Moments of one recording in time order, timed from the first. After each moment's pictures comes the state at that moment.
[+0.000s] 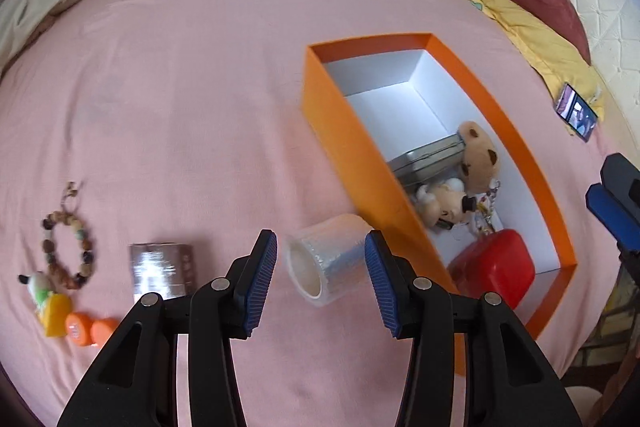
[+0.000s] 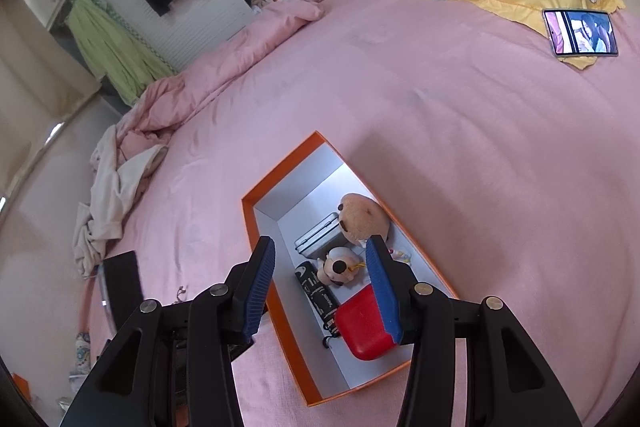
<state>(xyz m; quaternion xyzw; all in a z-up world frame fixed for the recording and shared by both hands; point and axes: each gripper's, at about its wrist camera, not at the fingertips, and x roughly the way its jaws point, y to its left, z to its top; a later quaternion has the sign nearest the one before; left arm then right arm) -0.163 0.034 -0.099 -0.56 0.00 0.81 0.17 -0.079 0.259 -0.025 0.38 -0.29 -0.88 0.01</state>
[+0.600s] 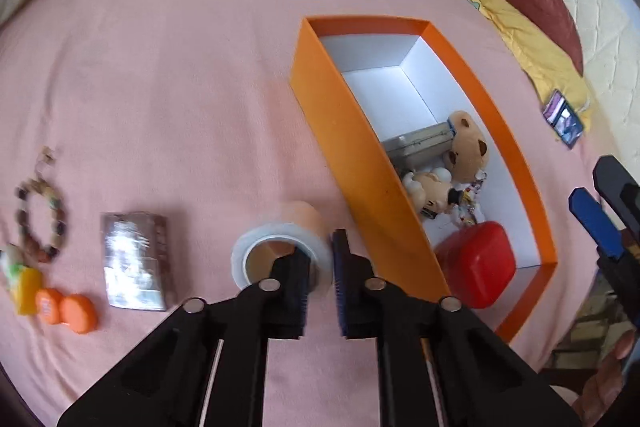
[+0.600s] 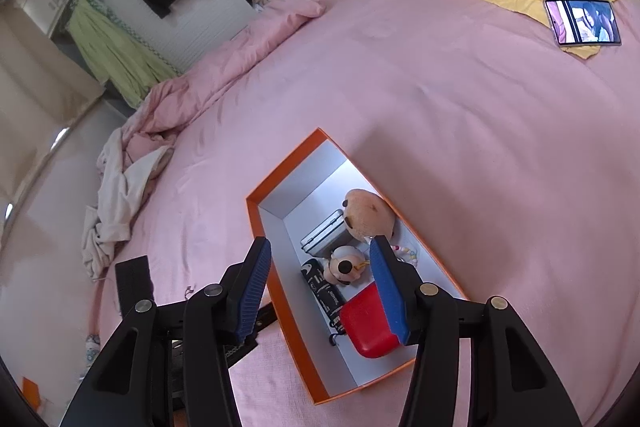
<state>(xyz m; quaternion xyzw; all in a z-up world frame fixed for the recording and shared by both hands) -0.154 0.027 -0.081 -0.53 -0.05 0.83 0.18 -0.078 0.260 -0.029 0.39 -0.31 -0.87 0.02</state>
